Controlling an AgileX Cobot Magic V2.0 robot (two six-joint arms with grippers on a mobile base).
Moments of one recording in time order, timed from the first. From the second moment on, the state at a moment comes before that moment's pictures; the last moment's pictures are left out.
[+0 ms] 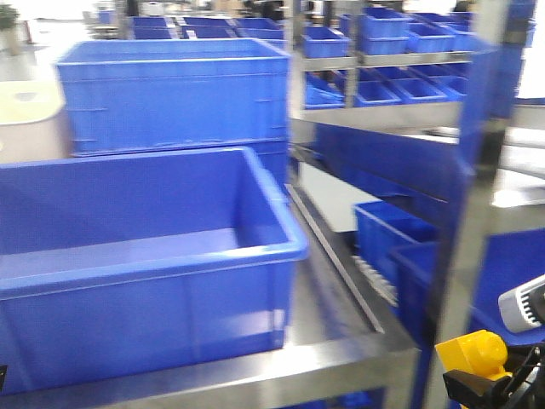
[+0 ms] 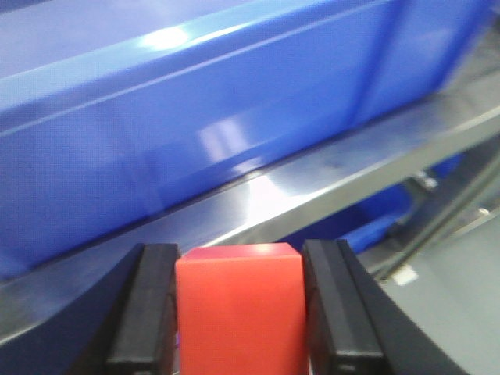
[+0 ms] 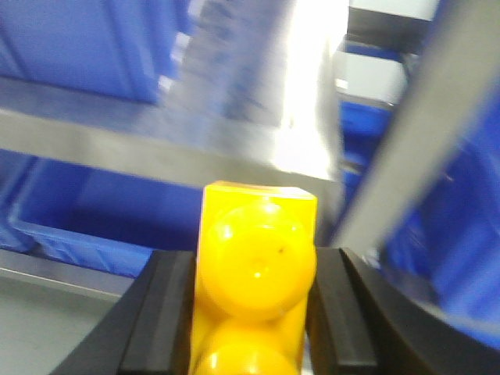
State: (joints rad) left arm -0.24 0.81 -0.87 -0.03 0.79 0.00; right arm 0.34 0.90 -0.78 0.02 0.59 -0.10
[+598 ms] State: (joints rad) left arm -0.24 0.81 -0.87 -0.03 0.79 0.00; right arm 0.34 0.90 -0.78 0.02 0.59 -0.10
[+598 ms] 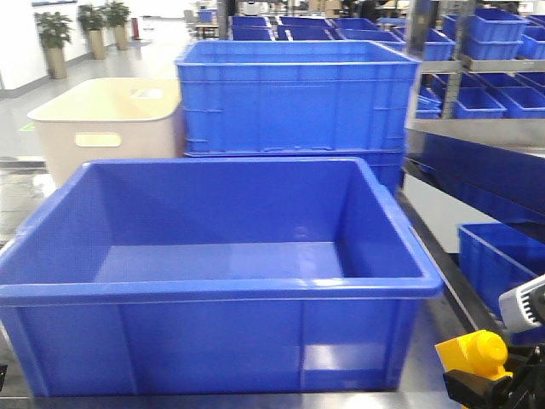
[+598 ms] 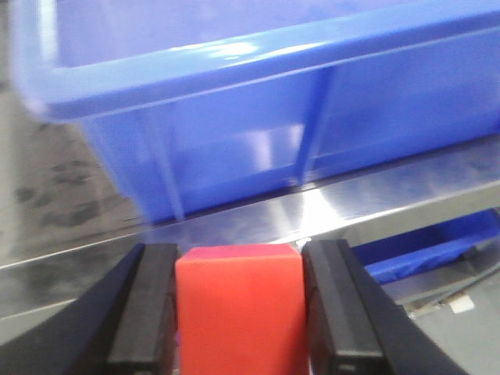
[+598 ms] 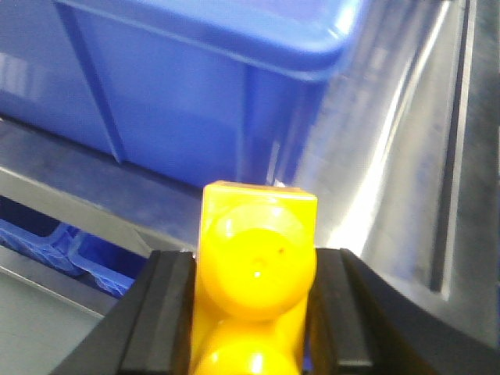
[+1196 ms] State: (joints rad) left arm -0.24 0.81 -0.87 -0.03 0.79 0.00; right arm 0.34 0.90 -0.78 0.02 0.59 -0.10
